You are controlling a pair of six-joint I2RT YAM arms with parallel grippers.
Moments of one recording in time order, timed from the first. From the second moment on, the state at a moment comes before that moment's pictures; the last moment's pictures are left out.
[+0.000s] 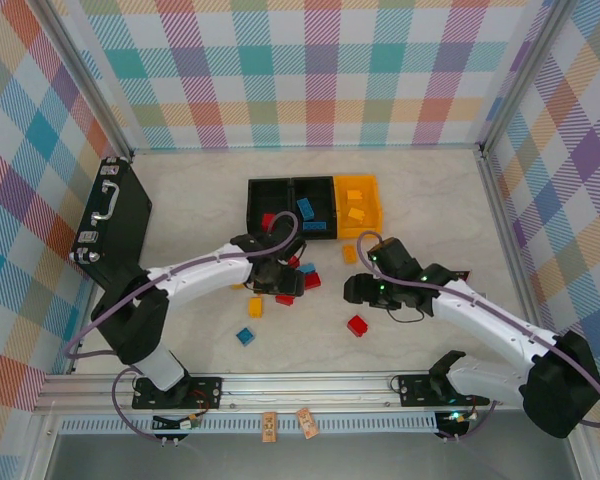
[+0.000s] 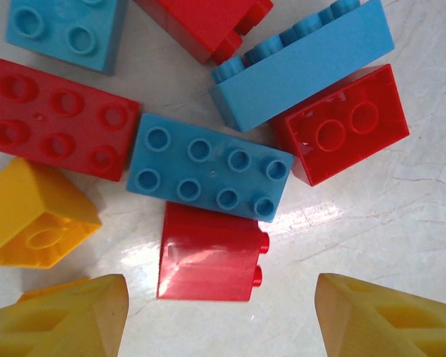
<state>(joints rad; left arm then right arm) -0.80 1.63 1.10 -0.75 0.00 -0.65 0.66 1.10 0.71 -0.65 -0.17 0.73</state>
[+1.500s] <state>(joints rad) -0.68 1.64 1.31 -0.85 -0.13 -0.64 0.66 1.25 0.87 -0.50 -0.22 0.71</state>
